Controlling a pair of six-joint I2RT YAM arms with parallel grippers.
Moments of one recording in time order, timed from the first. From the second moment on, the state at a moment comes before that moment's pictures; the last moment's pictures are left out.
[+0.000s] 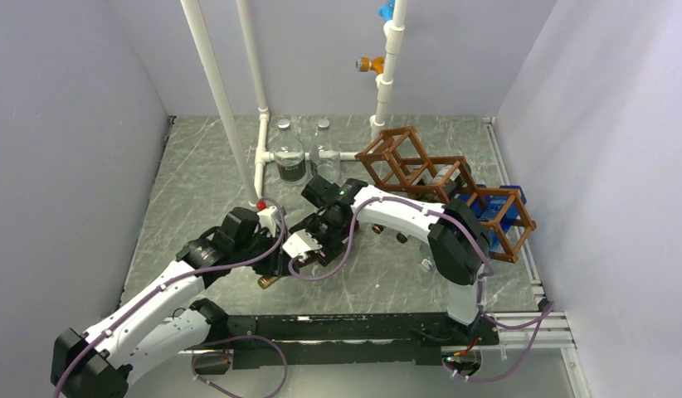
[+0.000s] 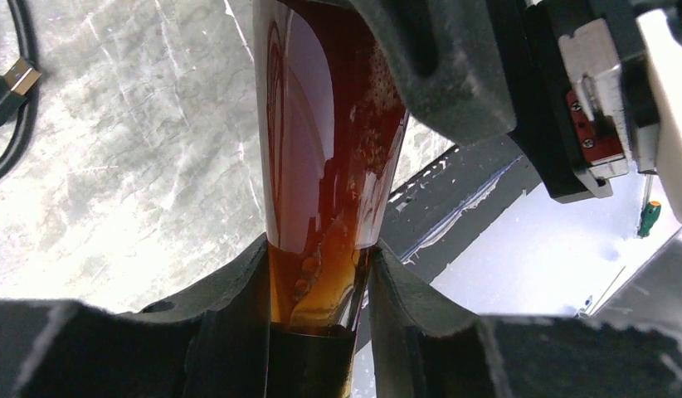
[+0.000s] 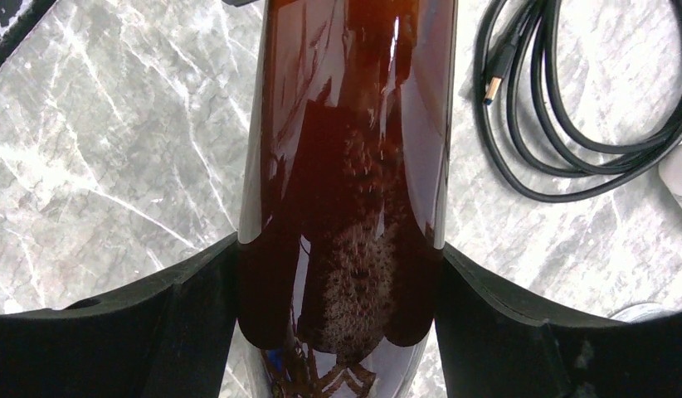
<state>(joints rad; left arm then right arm) -0.61 0.83 0.59 -0.58 0.40 -0.52 0.95 1.88 1.46 -0.84 -0.53 -1.39</state>
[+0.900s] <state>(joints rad) -0.59 0.77 0.61 -0.69 0.20 -0.62 0.93 1.88 1.40 -0.71 -0.66 -1.21</state>
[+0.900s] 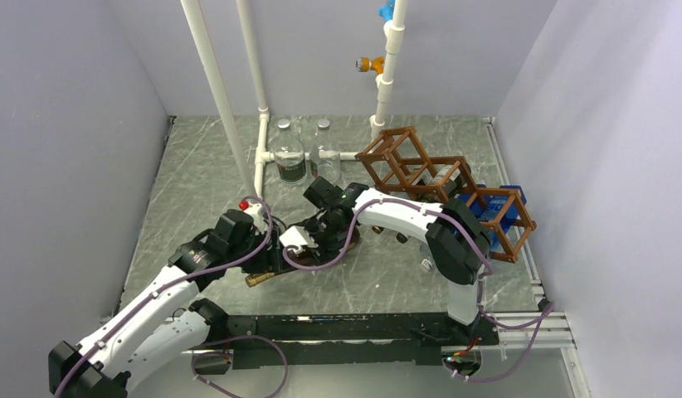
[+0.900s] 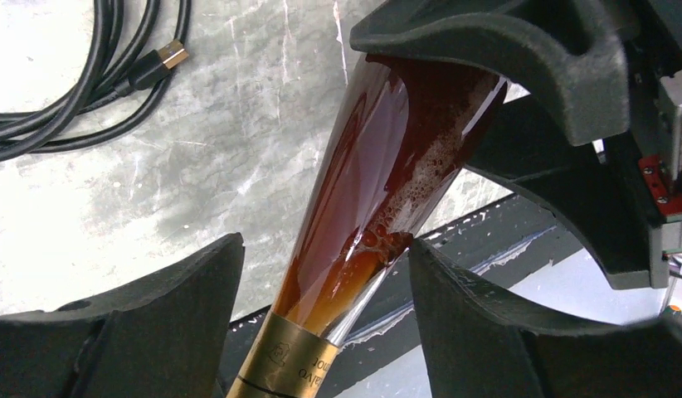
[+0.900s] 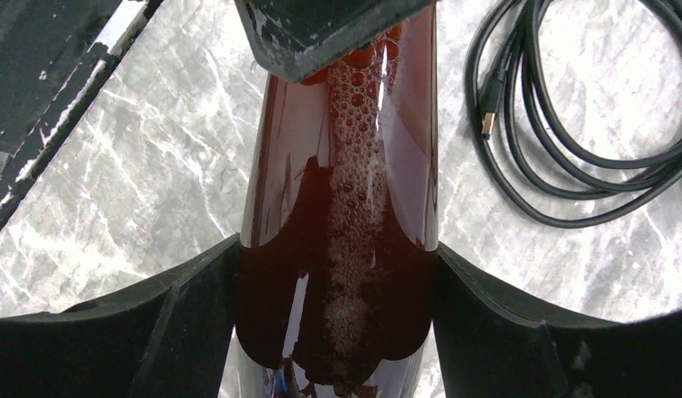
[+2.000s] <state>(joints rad) -0.57 0.58 0.61 -0.58 0.00 -0.61 0.94 1.85 1.37 -0.49 -0.85 -0.99</state>
